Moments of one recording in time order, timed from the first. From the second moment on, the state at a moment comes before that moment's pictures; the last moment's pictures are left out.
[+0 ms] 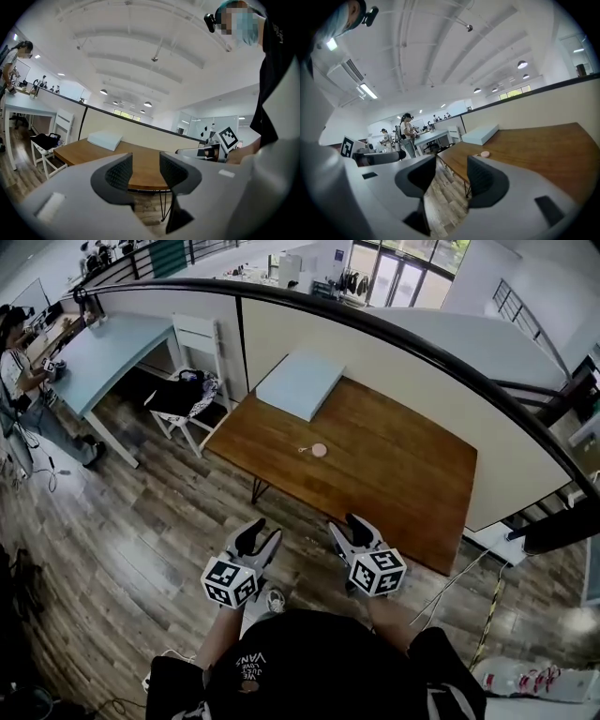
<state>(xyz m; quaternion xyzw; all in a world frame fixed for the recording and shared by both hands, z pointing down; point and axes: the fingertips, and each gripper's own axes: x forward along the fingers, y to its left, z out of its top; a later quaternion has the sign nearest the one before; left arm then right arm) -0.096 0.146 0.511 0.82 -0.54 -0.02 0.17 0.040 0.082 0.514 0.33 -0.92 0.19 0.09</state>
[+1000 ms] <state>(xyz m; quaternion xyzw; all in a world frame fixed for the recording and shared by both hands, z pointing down) -0.131 0.053 0.533 0.84 -0.51 0.00 0.19 0.007 0.003 0.547 0.35 -0.90 0.21 0.12</state>
